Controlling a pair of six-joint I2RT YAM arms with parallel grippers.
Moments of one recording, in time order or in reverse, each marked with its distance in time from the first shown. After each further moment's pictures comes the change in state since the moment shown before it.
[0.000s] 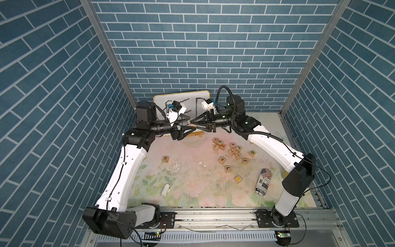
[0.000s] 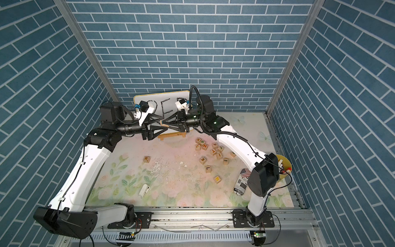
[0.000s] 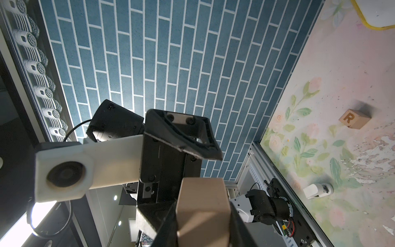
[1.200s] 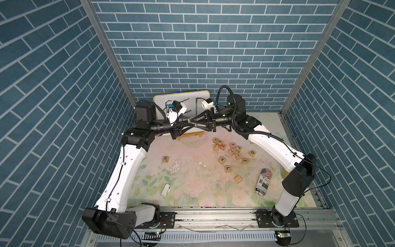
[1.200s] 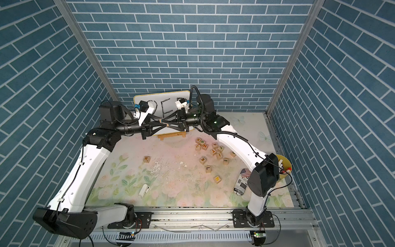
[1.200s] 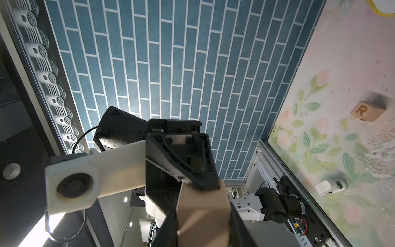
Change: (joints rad) left arm -0.004 0.000 0.021 -0.013 -0.004 0.040; right arm 0.002 0.000 0.013 0.013 -0.004 0.064
